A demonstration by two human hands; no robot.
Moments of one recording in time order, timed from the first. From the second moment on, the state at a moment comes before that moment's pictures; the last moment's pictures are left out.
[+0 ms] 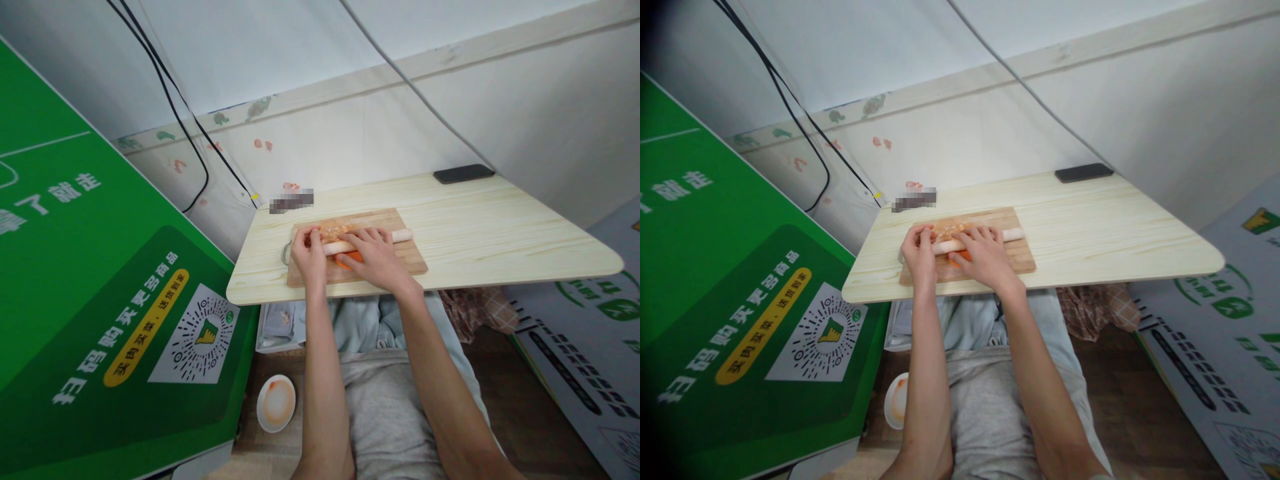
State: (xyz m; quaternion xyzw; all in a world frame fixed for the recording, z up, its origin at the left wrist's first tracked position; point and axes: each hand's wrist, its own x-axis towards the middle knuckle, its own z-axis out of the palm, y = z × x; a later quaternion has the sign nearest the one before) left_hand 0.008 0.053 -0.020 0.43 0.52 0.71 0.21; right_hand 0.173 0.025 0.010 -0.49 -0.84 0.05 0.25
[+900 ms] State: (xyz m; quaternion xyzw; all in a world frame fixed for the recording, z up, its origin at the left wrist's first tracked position) left_hand 0.011 0.049 -0.015 0.43 0.51 0.72 0.21; right_hand 0.171 0.027 0.010 -0.50 -0.83 0.03 0.24
